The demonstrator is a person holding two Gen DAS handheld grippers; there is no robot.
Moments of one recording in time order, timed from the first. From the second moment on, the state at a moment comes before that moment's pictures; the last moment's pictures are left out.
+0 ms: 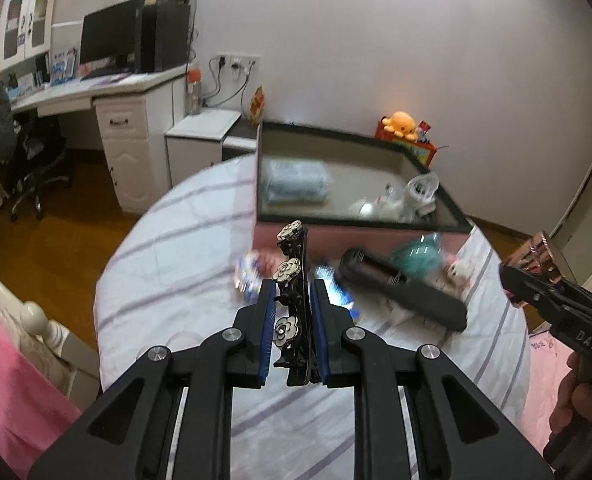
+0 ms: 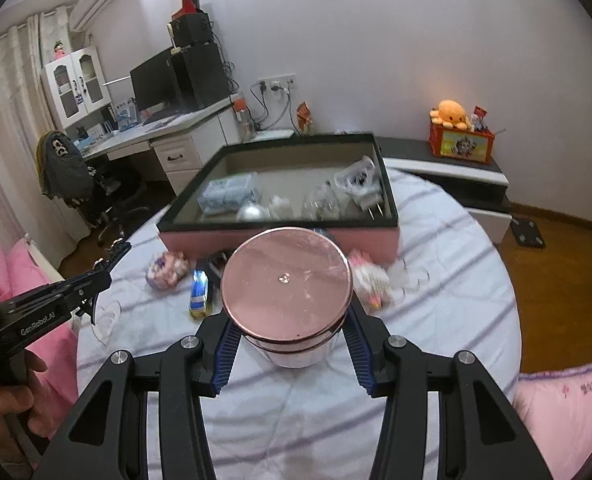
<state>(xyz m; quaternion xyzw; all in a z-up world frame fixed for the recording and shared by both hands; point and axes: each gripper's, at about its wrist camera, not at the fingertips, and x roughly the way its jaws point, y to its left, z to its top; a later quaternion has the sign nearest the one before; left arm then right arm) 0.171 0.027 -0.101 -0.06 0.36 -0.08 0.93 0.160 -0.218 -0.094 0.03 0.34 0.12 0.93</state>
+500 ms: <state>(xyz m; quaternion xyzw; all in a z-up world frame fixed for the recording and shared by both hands) 0.295 -0.014 -0.069 -0.04 0.34 -0.11 0.93 0.287 -0.201 -0.064 0.00 0.33 0.15 0.93</state>
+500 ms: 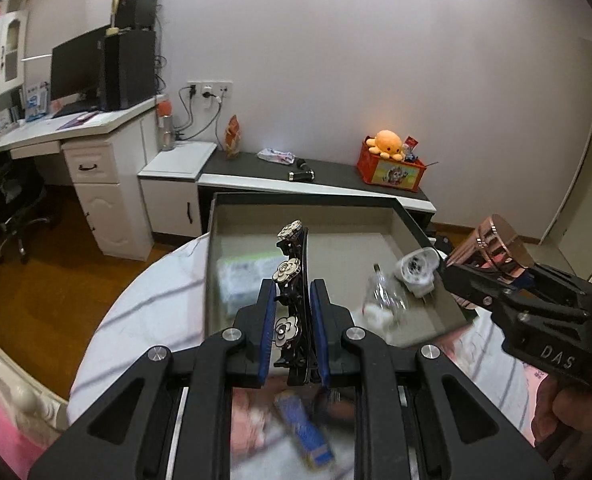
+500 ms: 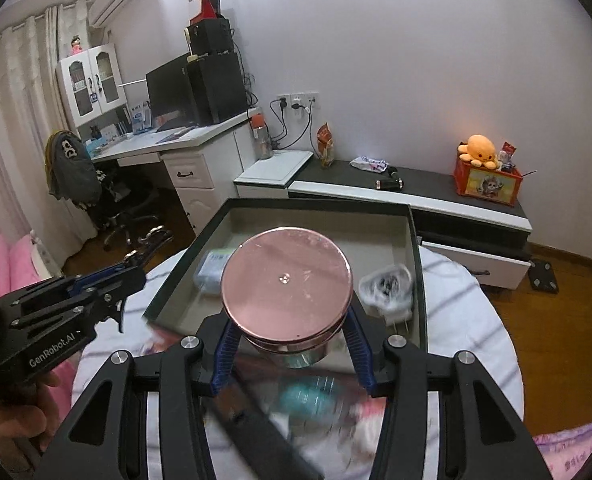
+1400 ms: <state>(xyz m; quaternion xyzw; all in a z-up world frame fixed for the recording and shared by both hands) 0.357 -0.007 -0.117 -0.05 0.37 -0.07 0.92 0.380 -0.197 -0.127 -0.01 0.43 0.17 0.89</state>
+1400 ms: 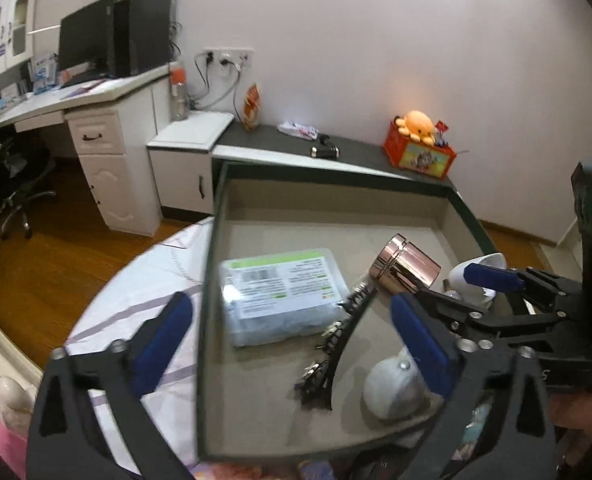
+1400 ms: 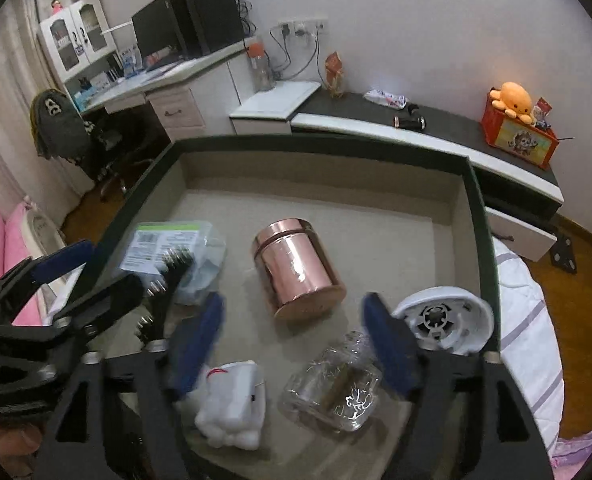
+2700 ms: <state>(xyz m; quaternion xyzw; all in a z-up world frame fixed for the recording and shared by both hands) 0.102 0.009 -0.062 -0.04 0.32 -0.02 0.95 0.073 -0.253 -0.059 0.05 0.27 0.02 0.96</state>
